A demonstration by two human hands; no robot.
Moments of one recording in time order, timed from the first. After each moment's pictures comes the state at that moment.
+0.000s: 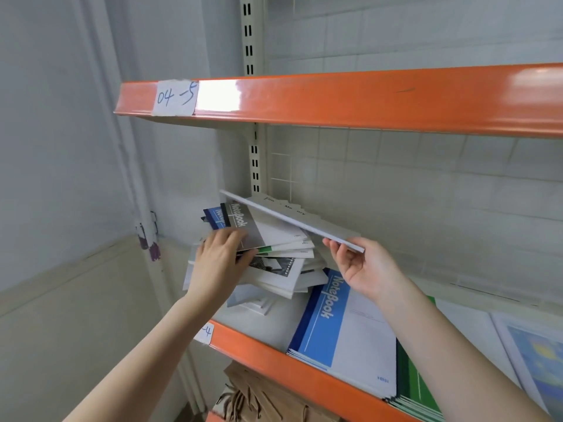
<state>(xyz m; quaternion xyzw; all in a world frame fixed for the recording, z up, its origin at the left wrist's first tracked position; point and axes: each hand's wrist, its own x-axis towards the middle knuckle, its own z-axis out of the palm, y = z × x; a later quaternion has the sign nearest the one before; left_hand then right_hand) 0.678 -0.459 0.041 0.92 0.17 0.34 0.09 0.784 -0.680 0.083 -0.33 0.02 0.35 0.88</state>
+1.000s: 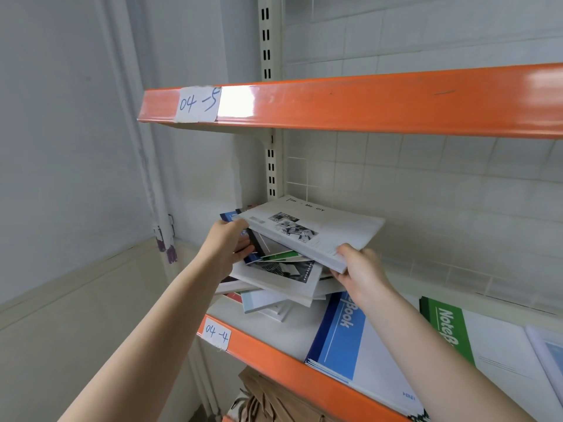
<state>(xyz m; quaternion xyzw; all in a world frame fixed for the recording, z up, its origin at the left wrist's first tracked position) 0.687 -0.455 0.109 0.59 0.34 0.25 0.69 0.781 -0.628 0.065 -0.54 -0.02 0.20 0.82</state>
